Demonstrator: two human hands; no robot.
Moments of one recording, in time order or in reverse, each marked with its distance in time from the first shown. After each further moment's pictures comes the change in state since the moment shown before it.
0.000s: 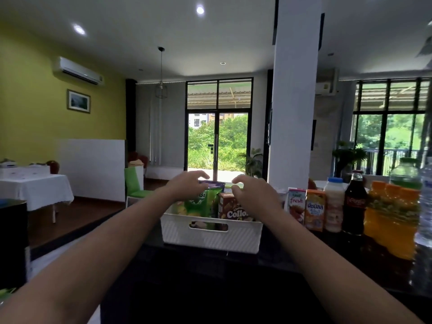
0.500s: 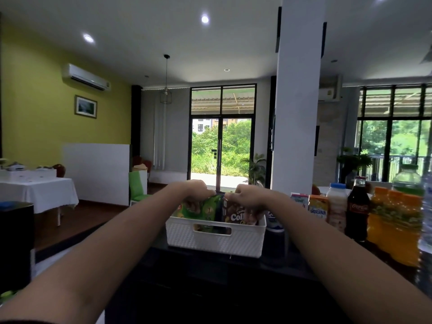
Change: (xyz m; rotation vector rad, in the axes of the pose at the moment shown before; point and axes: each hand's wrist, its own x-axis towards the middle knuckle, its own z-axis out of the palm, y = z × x) left_hand 0.016 0.013 -0.003 -0.001 -0.430 -0.377; right_hand 0.025 -0.017 -0.021 0.202 -0.714 0.257
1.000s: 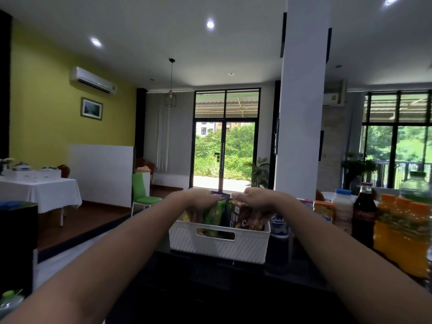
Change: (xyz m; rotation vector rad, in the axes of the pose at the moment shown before) left_hand -0.009 -0.005 0.010 -0.053 0.005 0.073; right_hand 0.006 0.006 -0.009 0.065 -0.043 0.040
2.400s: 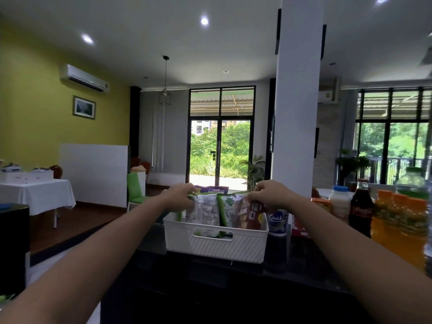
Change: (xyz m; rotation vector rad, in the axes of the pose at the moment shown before) left_hand 0.018 -0.058 -0.004 0.040 0.297 0.139; right_hand 0.020 0.046 -0.020 -0.130 0.298 -0.104
